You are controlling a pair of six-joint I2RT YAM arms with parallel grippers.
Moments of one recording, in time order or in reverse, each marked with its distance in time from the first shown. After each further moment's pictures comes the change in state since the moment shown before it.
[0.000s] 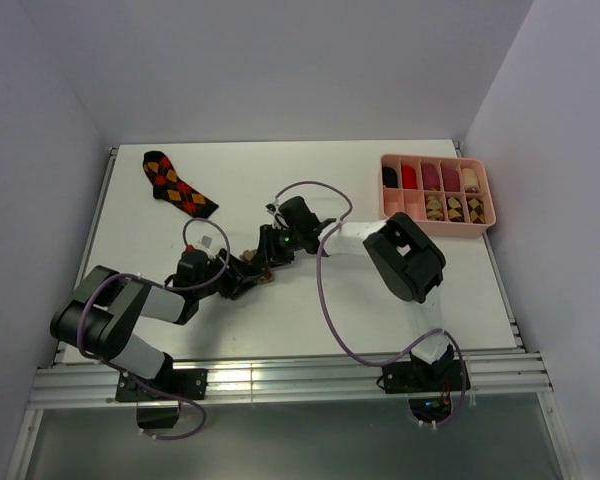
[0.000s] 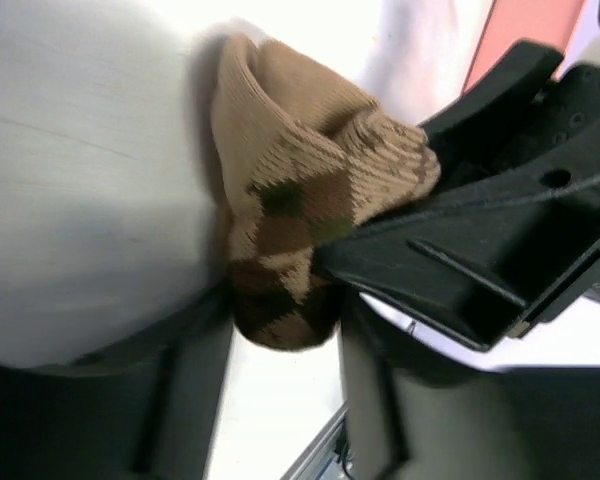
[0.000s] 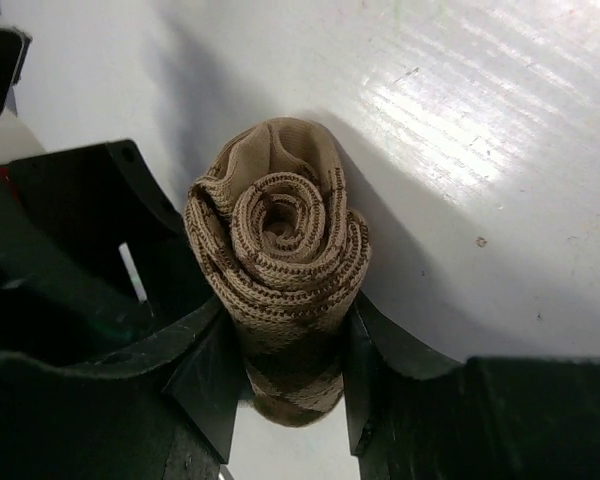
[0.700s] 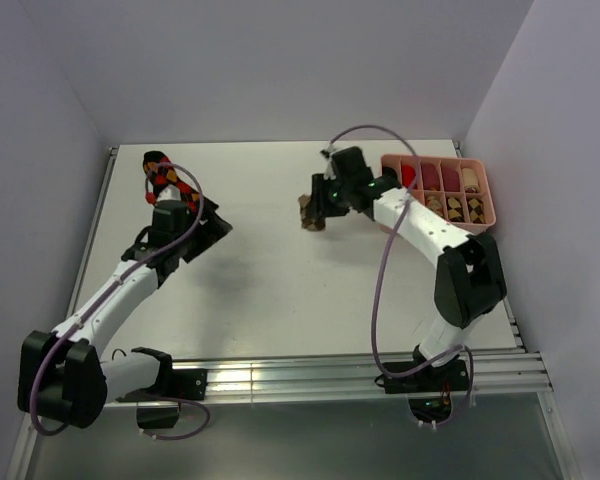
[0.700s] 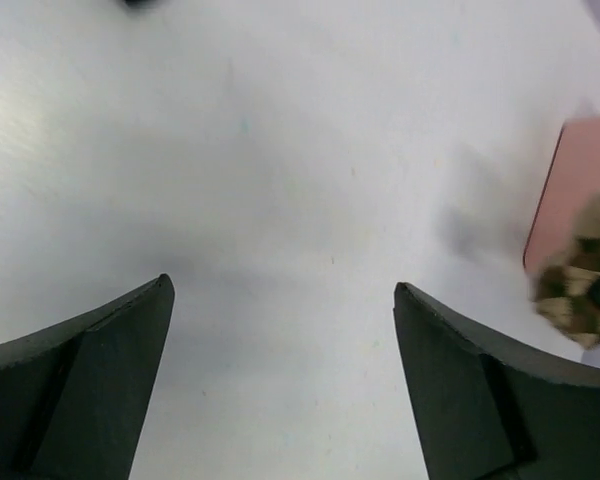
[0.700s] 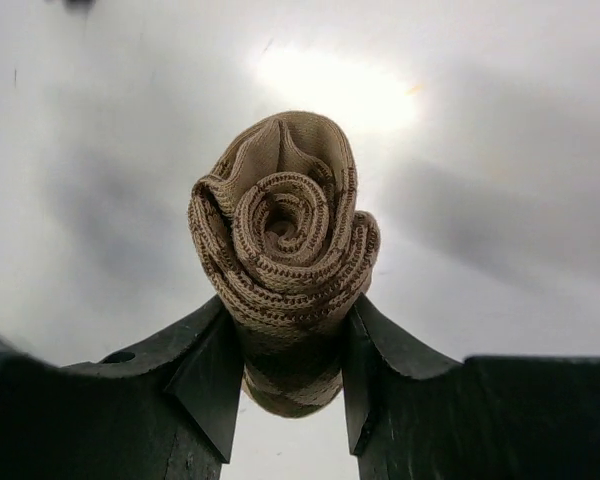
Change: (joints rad) left arm 0.089 -0.372 0.473 -0.948 -0.346 0.356; right arm -0.210 -0.348 0.108 -0.481 0.299 -0.270
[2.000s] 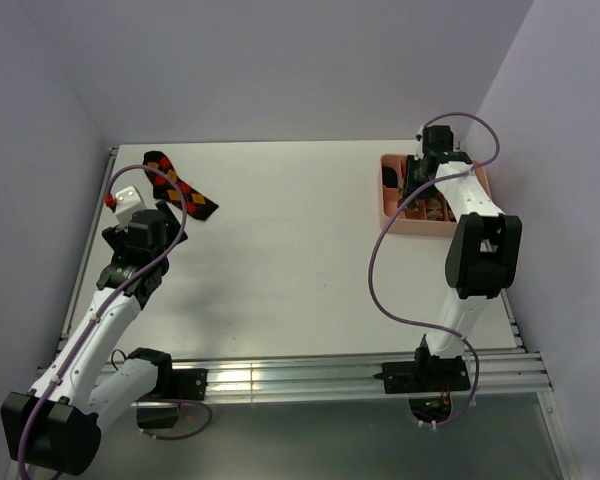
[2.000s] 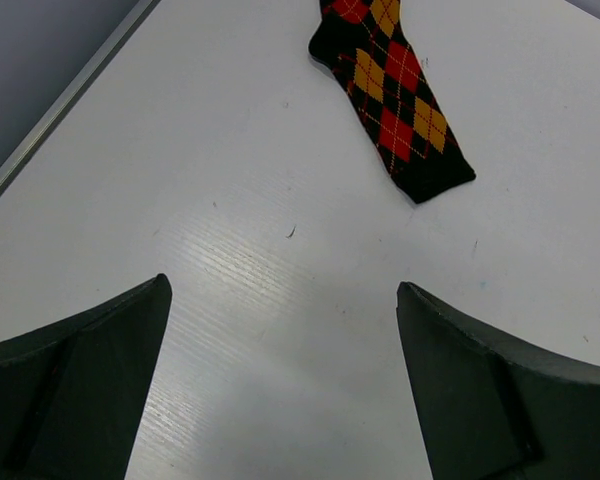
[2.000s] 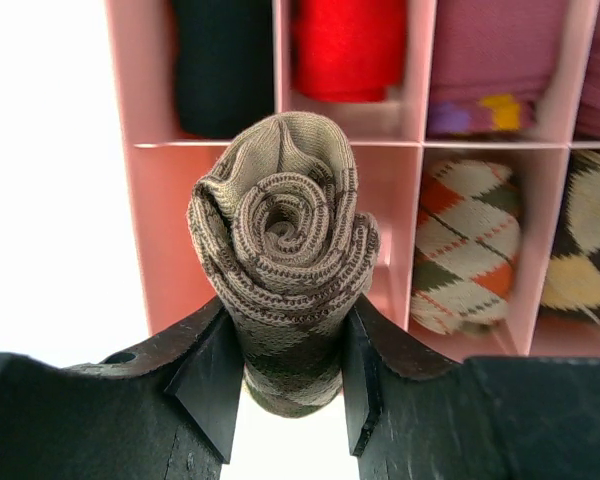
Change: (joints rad) left arm 0.055 -0.264 0.011 -0.148 -0.613 0.370; right arm -0.558 0.145 0.203 -0.220 0.241 -0.304
